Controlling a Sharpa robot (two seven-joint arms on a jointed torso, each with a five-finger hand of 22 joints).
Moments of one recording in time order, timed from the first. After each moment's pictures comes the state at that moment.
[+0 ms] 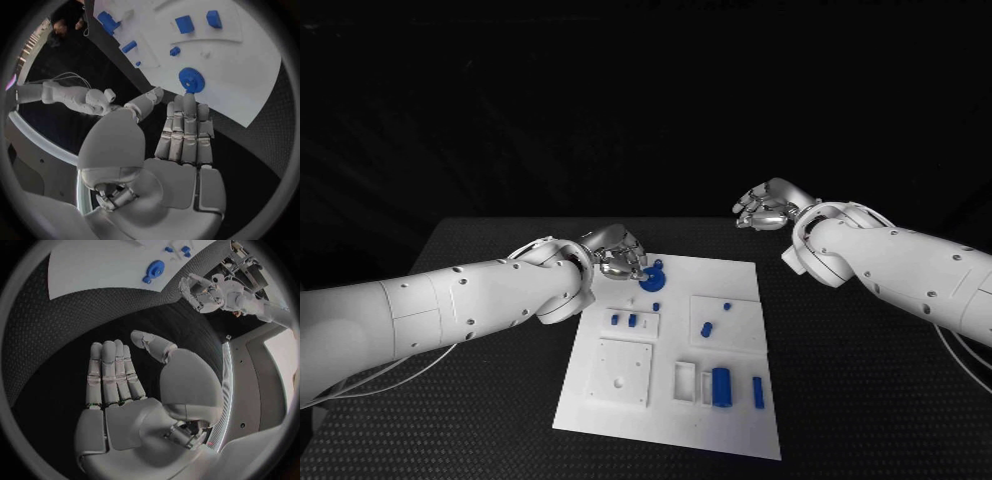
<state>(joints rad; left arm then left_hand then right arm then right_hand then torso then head) 1.31 -0.63 -0.24 1.29 -1.04 -0.39 -0.03 1.15 -0.20 0.61 -0.19 0.08 0.96 0.13 0.13 0.77 1.13 0.09 0.26 0.37 0.99 0.00 0.89 0.50 0.02 0.70 -0.07 0.72 1.25 1.29 -0.60 -0.05 1.06 -1.00 -0.36 -0.03 1.10 -0.22 0.76 -0.25 0.38 0.86 0.18 0.31 0.41 0.91 0.10 0.74 0.26 0.94 0.00 1.10 0.69 0.26 0.80 0.16 0.72 1.31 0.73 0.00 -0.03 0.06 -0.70</state>
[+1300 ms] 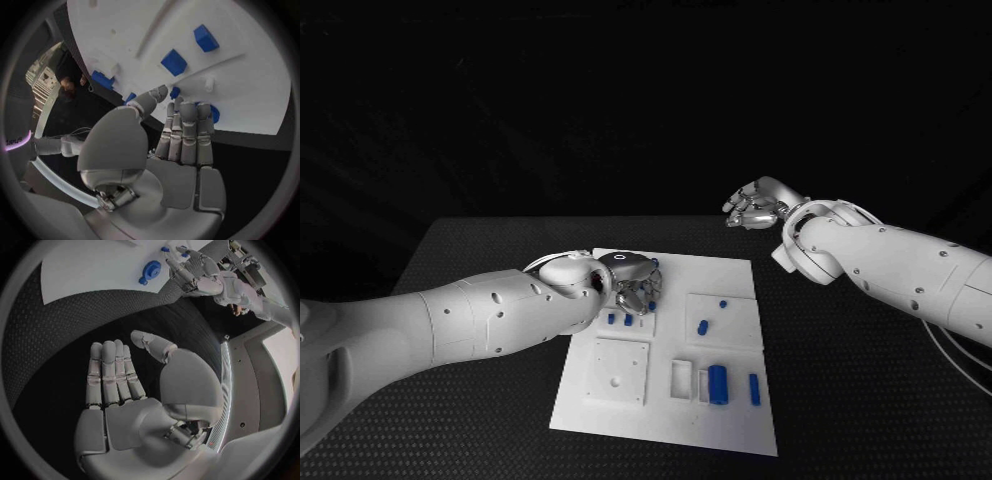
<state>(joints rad) 1.25 -0.52 -0.24 1.18 -1.47 -0.21 0.03 1.20 -0.20 0.60 -0.21 0.18 0.94 0.12 0.19 0.64 1.17 0.07 0.10 0.29 1.15 -0.04 1.15 0.66 0.05 0.88 -0.11 0.84 1.31 1.29 -0.59 -0.05 1.07 -1.00 -0.36 -0.02 1.10 -0.22 0.76 -0.25 0.38 0.86 0.18 0.31 0.41 0.91 0.10 0.74 0.25 0.94 0.00 1.10 0.69 0.26 0.80 0.16 0.72 1.31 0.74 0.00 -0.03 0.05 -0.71</state>
